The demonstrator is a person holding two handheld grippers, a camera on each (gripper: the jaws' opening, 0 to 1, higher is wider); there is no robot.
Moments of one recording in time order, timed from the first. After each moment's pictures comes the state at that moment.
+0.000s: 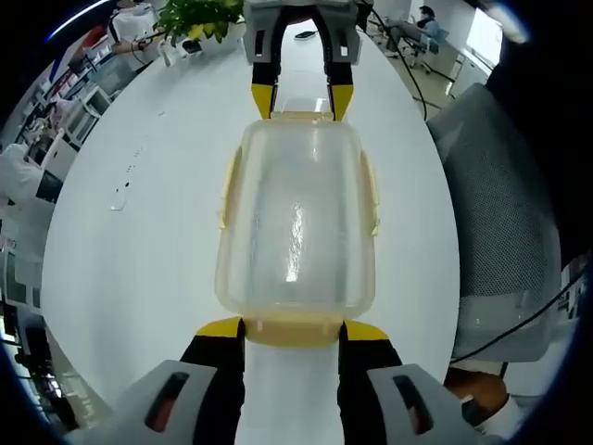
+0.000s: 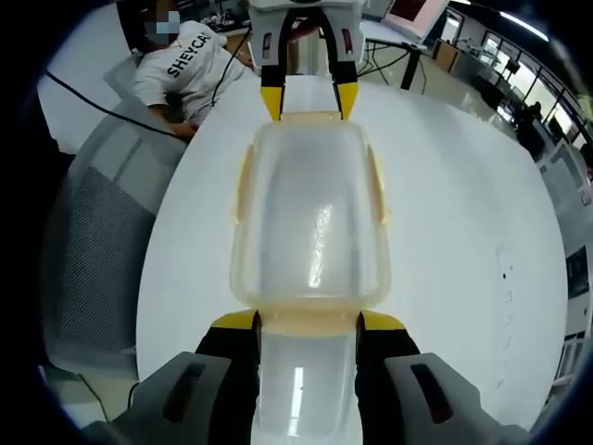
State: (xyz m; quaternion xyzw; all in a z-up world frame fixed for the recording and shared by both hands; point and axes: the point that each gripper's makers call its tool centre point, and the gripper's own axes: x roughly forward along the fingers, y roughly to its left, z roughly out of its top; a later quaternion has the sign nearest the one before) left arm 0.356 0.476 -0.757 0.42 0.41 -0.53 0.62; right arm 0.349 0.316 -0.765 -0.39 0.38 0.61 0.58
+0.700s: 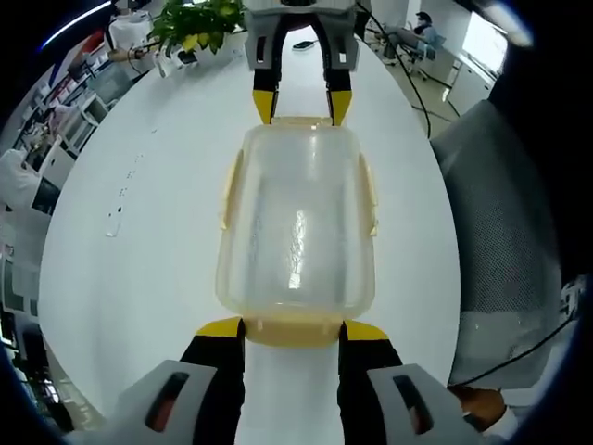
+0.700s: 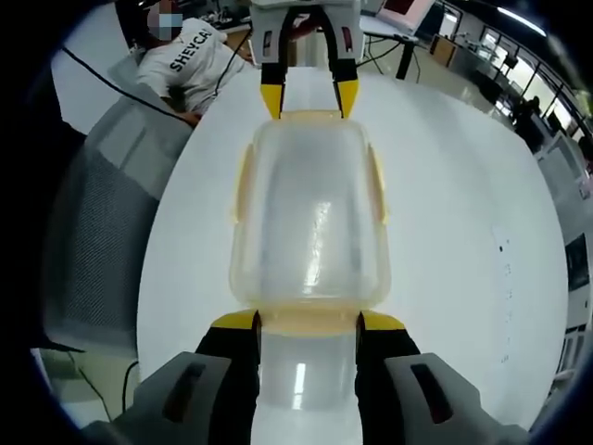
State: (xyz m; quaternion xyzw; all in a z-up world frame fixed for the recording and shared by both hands) left arm 0.357 0.432 -0.762 0.40 0.40 -0.54 0.62; right arm 0.349 0.273 -0.767 -0.39 0.39 0.60 0.58
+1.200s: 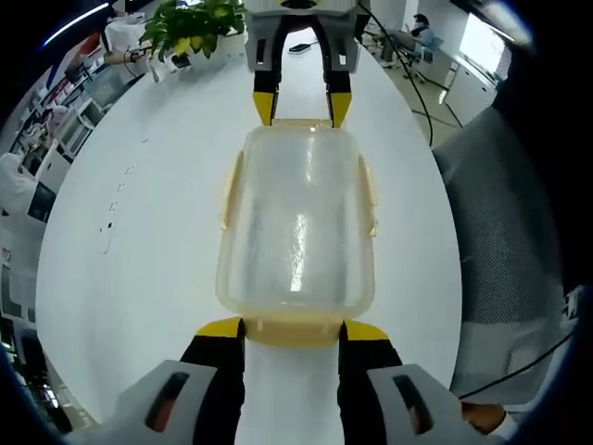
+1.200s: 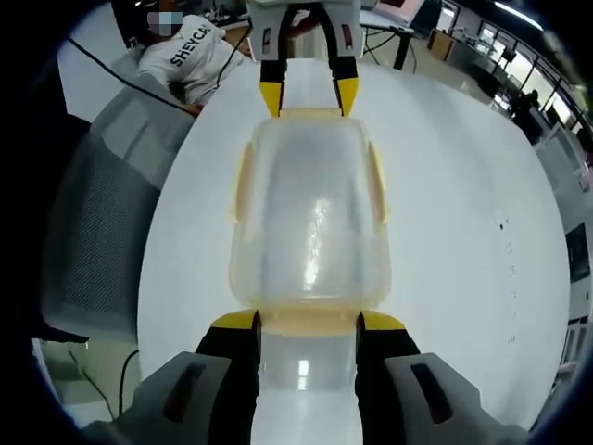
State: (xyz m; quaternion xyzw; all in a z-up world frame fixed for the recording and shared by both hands) left arm 0.356 0.401 -0.767 0.40 0.39 -0.55 0.62; right arm 0.344 0.241 -0.773 -0.39 0.40 0.59 0.58
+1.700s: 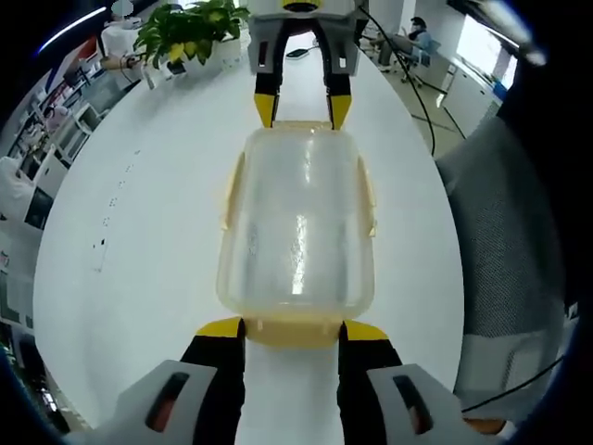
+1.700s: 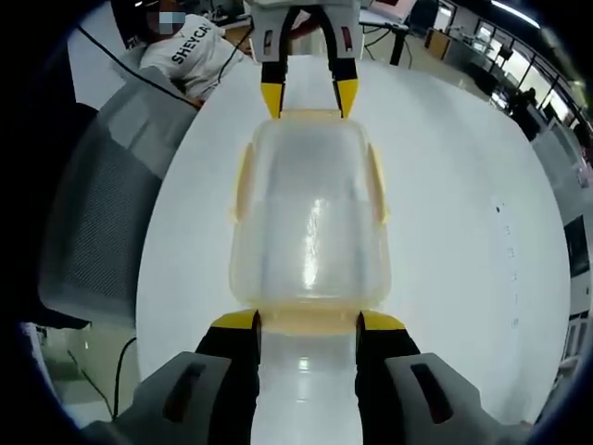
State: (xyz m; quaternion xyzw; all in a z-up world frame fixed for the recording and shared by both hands) left arm 0.356 0.373 -0.773 0.39 0.38 -0.56 0.62; right arm 0.344 0.212 -0.777 -0.39 0.40 0.59 0.58
